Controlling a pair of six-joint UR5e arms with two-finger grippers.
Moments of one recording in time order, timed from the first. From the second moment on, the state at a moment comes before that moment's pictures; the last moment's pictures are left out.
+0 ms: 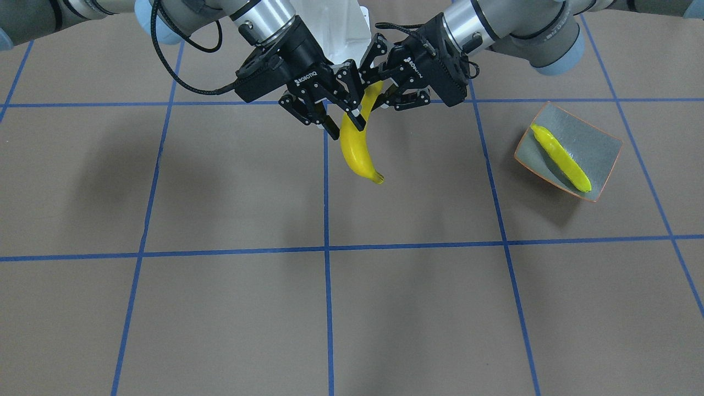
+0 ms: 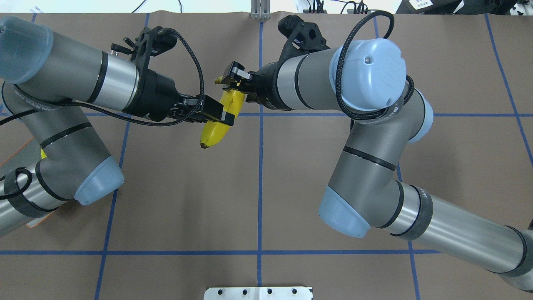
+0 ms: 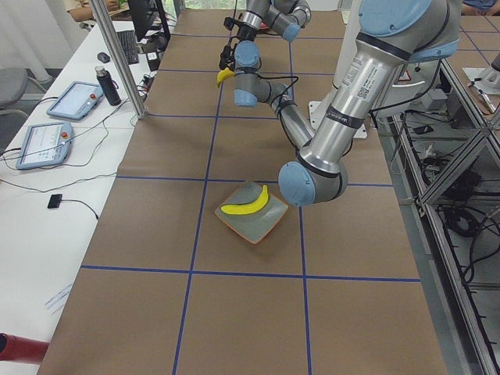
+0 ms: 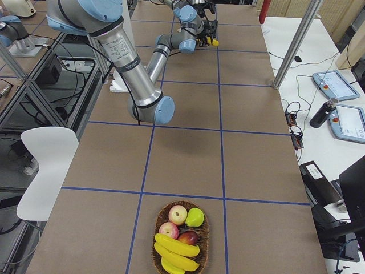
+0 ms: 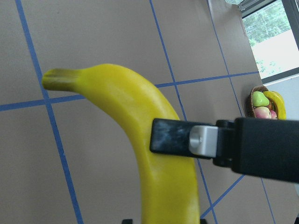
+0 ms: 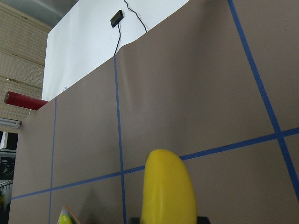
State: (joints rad) left arm -0.75 -2.09 -1.84 -2.38 -2.25 -1.28; right arm 0.59 -0.85 1.83 -1.12 1.73 1.61
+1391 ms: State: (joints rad) left arm -0.97 -1.45 -1.93 -2.37 -2.17 -0.98; right arm 0.82 -1.09 1.91 -1.44 1.83 1.32
